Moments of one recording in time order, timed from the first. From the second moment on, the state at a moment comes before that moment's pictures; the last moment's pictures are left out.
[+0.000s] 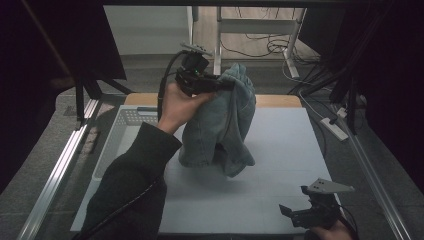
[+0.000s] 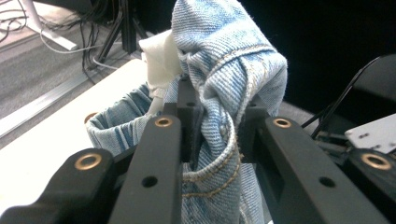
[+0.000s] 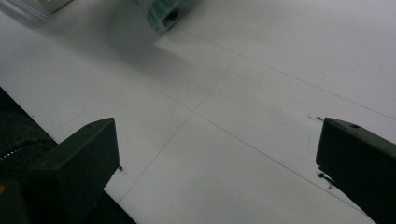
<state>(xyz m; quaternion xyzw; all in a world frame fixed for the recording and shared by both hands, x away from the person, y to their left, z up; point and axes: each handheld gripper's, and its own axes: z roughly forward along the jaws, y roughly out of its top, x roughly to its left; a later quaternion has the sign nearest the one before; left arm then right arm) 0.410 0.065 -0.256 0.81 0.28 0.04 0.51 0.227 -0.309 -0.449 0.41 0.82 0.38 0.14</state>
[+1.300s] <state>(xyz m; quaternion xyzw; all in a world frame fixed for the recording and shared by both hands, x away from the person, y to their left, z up) 0.425 0.031 -0.417 0.87 0.30 0.05 0.38 0.226 -0.306 -0.450 0.40 0.83 0.37 0.14</state>
